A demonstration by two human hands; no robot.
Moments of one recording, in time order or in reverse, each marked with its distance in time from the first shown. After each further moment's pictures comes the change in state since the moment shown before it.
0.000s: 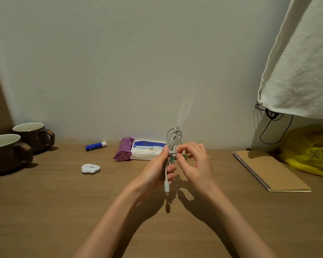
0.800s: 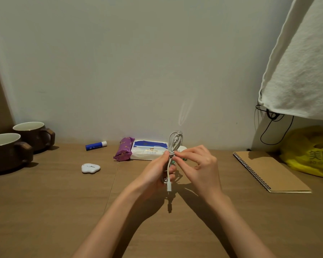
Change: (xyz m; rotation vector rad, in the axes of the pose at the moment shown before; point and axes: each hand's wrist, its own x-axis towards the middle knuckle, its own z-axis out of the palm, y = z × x) left_hand 0.002 -0.004 0.001 -0.083 0.073 -0.055; right_hand -0.003 0.007 -0.005 -0.222 0.142 -0.240
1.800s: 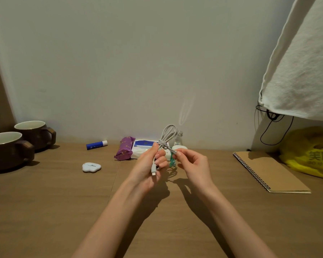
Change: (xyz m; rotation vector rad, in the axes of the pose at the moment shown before) left_hand 0.000 0.015 -0.005 -0.635 0.128 0.104; right_hand 0.004 -0.010 0.019 0.618 -0.120 0.729
